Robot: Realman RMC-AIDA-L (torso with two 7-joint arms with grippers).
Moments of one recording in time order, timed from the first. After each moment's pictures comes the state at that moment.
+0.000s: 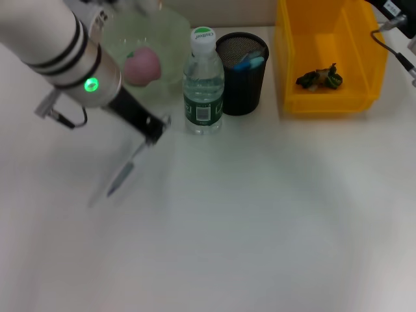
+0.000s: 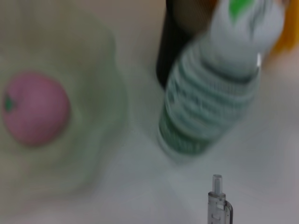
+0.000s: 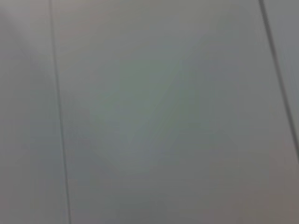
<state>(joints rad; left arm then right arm) -0.77 -2.08 1.48 1.30 2.66 1.55 -2.88 0.59 2.08 -0.97 -0.43 -0.92 -1.16 0.91</state>
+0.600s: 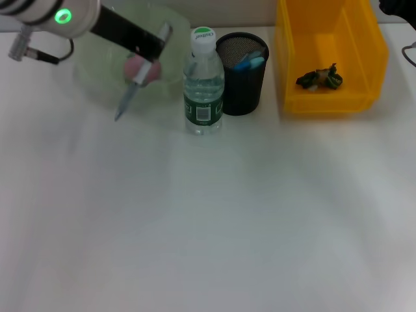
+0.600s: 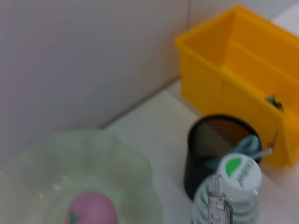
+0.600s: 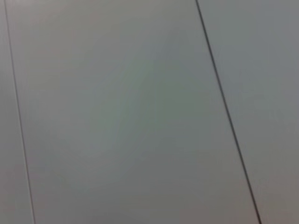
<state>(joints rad) -0.69 -2.07 1.42 1.63 2.67 1.51 -2.87 0.51 2.08 -0.94 -0.44 -0.89 -1.17 0.93</state>
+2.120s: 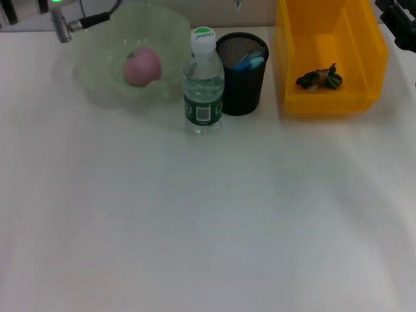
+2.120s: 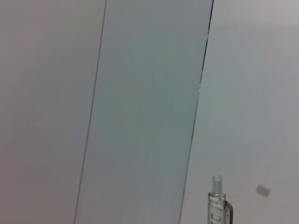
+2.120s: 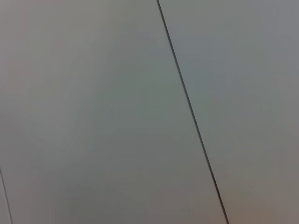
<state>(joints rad) -0.41 -2.07 1.40 1.47 1.55 0.94 -2.04 0.44 2.08 -0.91 -0.40 -0.91 -1.17 0.93</state>
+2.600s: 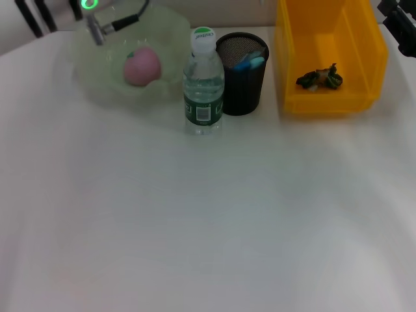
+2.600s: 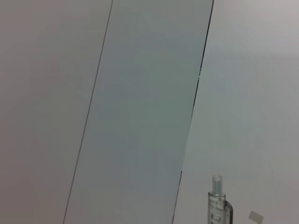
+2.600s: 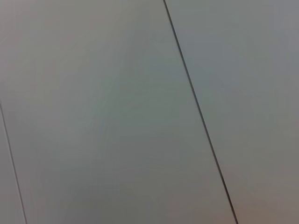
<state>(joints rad) -0.54 -2.07 1.40 1.11 1.21 0.95 -1.68 0.41 2.08 -0.92 -0.39 -0.91 -1.23 0.93</state>
